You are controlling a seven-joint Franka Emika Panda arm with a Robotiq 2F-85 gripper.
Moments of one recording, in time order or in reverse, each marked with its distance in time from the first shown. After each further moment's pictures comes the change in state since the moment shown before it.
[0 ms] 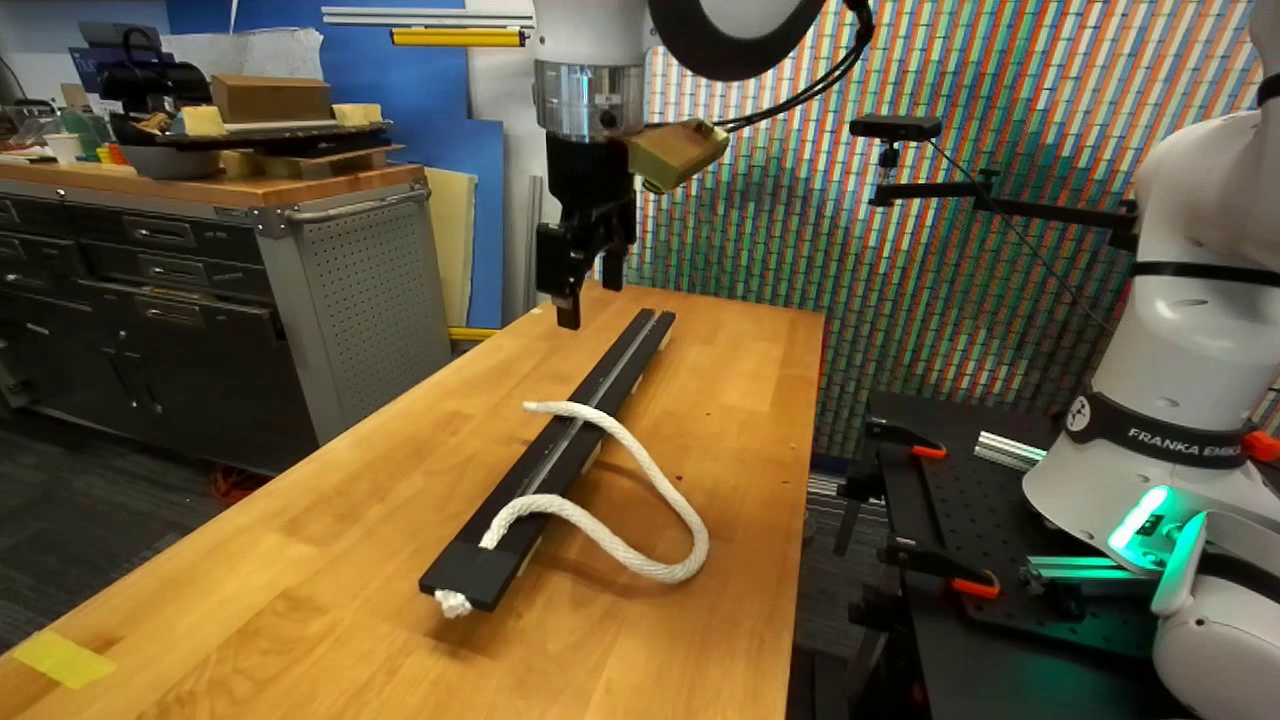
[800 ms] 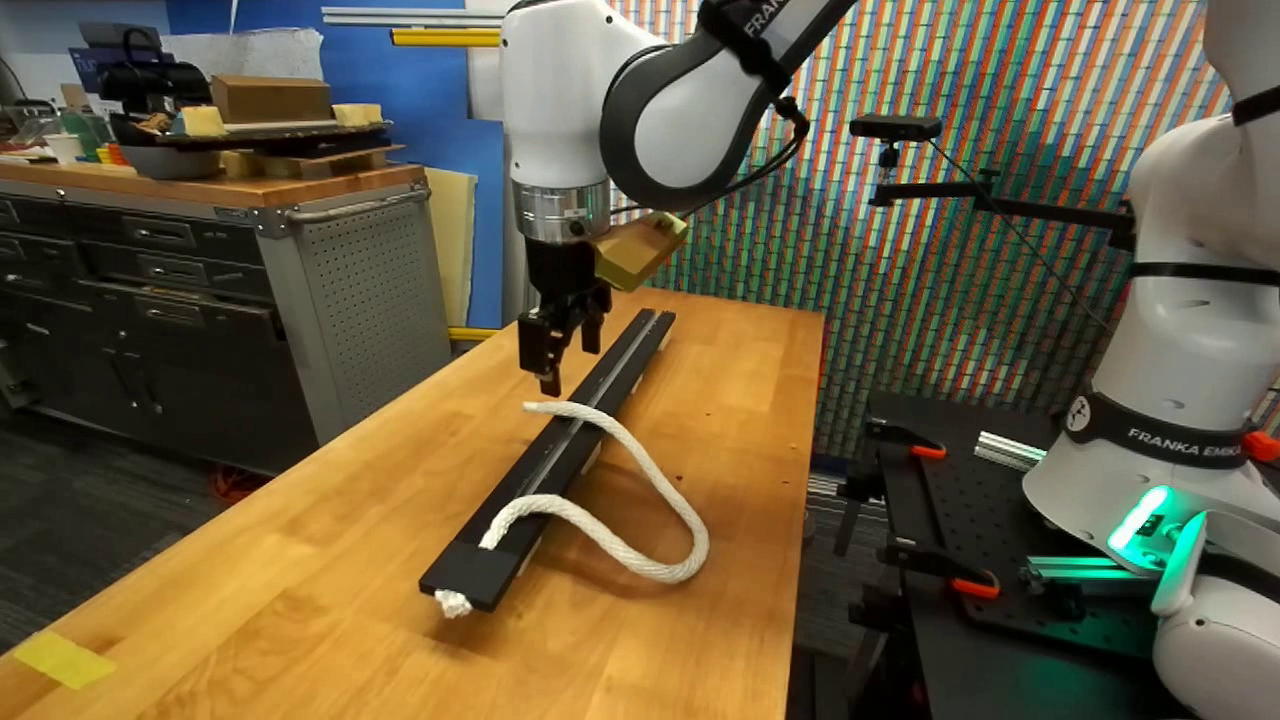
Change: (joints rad) arm 0.067 0.221 -0.108 0.073 -0.034 0.132 -0.013
